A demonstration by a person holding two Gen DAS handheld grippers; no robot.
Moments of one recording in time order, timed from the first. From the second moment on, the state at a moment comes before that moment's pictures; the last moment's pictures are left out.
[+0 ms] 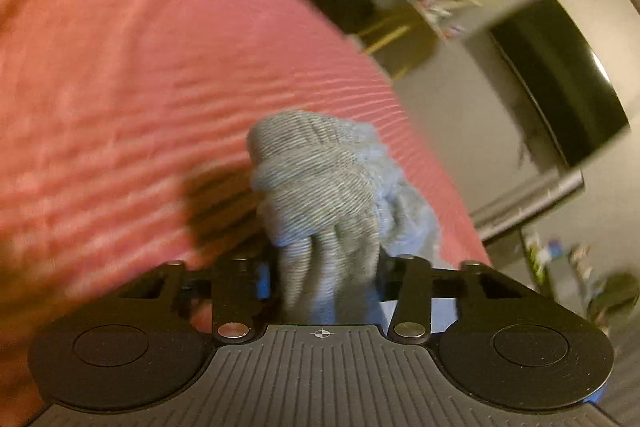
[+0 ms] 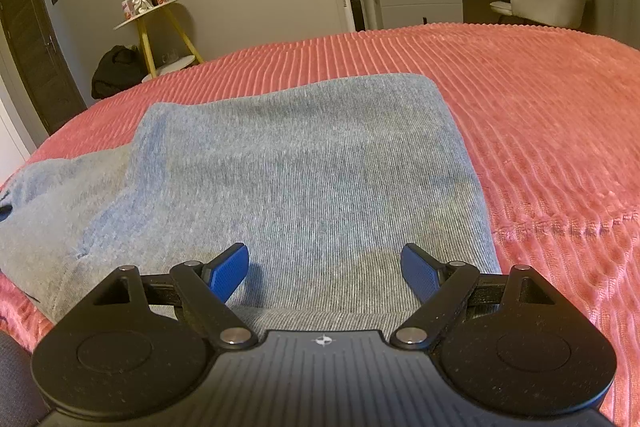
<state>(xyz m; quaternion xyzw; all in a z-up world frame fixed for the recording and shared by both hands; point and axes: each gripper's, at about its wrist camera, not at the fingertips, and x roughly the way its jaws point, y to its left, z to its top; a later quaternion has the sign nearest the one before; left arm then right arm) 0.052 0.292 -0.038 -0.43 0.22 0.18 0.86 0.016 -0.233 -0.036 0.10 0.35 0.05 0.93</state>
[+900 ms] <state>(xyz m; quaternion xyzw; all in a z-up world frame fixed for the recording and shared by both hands) 0.074 -0.078 0.021 -0.05 0.37 -0.17 0.91 -0.011 -0.273 -0.014 0.23 0.30 0.06 0.92</state>
